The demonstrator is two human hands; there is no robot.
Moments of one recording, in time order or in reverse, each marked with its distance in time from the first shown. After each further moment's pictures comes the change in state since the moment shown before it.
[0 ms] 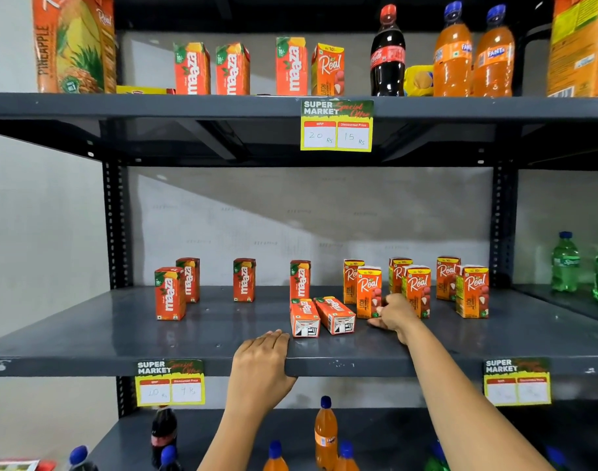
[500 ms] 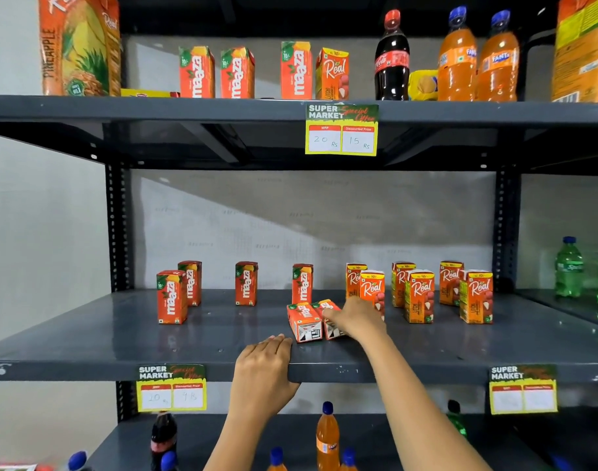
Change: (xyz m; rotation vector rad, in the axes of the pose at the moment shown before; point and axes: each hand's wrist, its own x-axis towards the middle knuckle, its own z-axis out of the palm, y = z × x) left_hand 0.000 -0.001 0.003 -0.032 0.022 0.013; right_hand -0.064 -0.044 0.048 -0.539 -0.001 -0.172
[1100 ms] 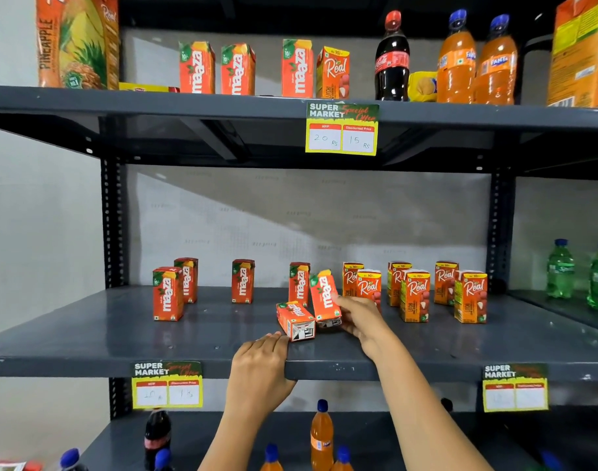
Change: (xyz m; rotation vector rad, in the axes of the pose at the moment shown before) left_hand 0.000 0.000 -0.001 0.006 -0.027 -0.009; right_hand 0.010 0.023 0.006 1.115 -0.179 0.055
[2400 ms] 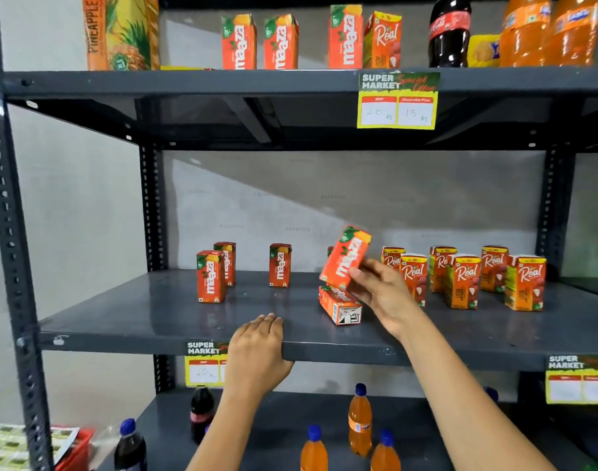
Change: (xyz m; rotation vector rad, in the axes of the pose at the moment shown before) left_hand -0.018 -0.061 -0.025 0.094 -0.066 -0.122; right_hand -0.016 -0.011 0.043 0.256 -0.231 -0.238
